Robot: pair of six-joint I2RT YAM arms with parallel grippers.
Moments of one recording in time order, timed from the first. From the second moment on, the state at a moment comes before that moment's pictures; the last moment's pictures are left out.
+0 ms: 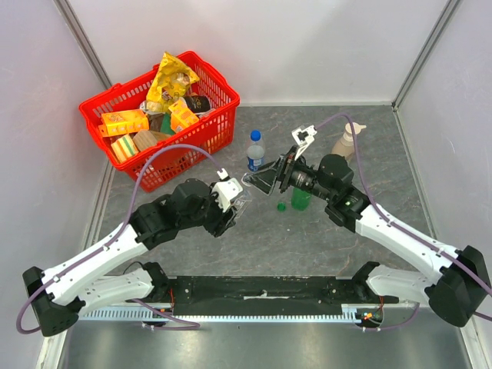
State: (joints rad) left arm -0.90 0.91 0.89 -0.62 0.03 0.07; right arm 0.71 1.12 0.83 0.32 -0.36 0.66
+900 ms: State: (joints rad) left arm -0.90 0.94 0.89 -0.62 0.02 0.07; right arm 0.71 1.19 0.83 0.34 -0.45 0.68
